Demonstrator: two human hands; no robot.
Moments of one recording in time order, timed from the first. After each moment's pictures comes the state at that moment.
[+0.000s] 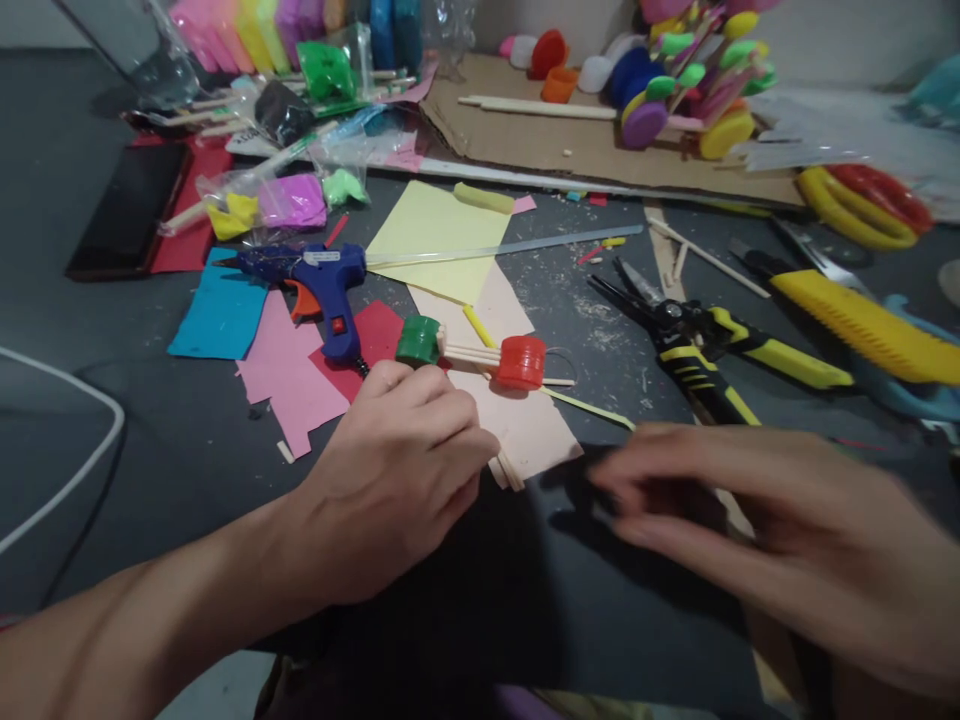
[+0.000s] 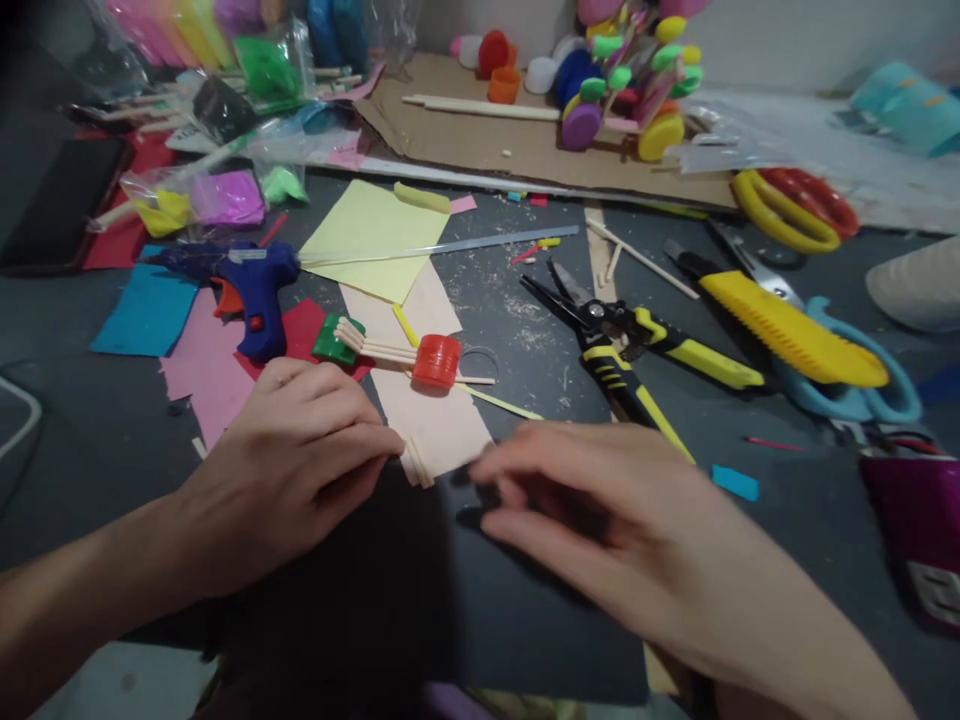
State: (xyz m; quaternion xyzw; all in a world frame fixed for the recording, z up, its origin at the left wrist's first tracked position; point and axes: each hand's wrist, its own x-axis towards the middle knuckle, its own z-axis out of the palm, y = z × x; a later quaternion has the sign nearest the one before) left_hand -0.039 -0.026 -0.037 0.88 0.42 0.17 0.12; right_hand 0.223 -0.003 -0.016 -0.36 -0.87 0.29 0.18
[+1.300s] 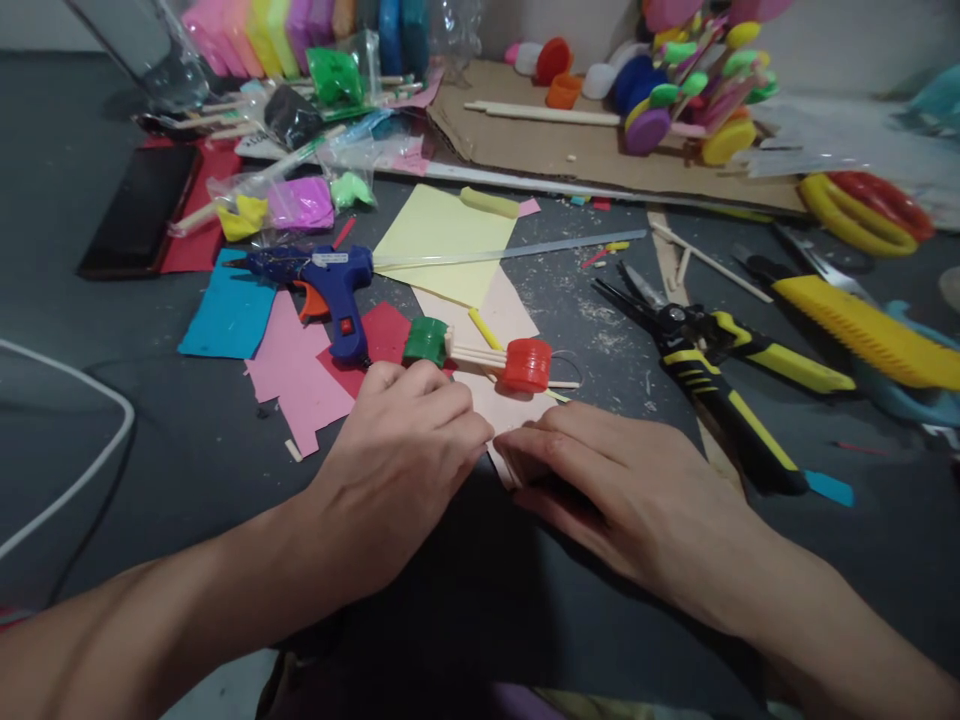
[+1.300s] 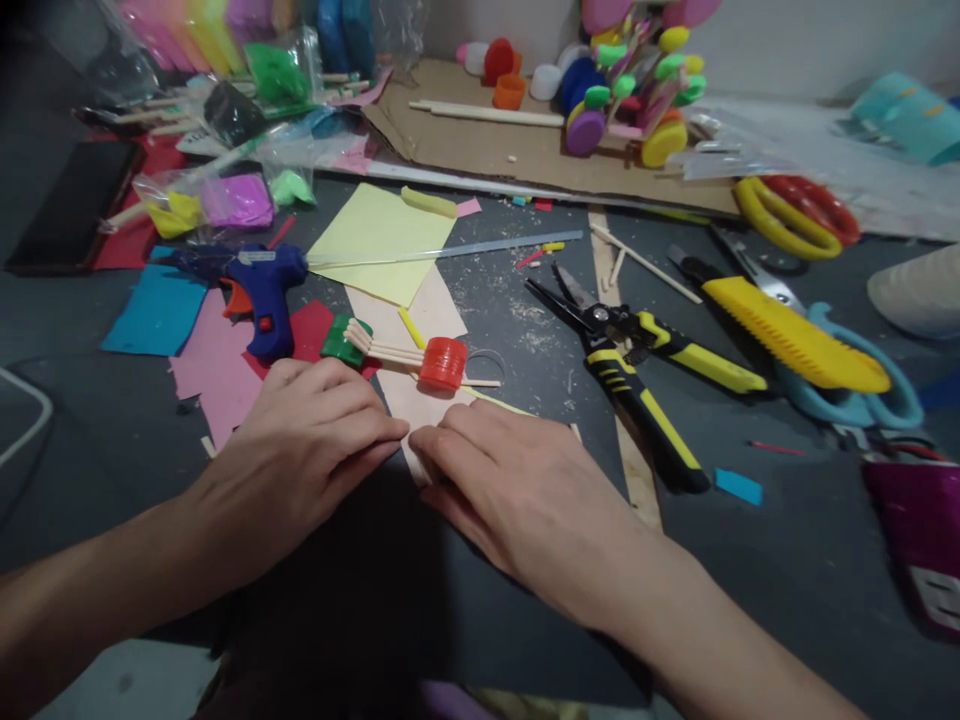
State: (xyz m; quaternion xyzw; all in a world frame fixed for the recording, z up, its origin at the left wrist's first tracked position) left_hand -0.037 -0.024 -0.038 0.87 0.47 0.10 0.11; right_hand 0.185 0.001 -0.039 -0.27 -0.93 0.21 0.11
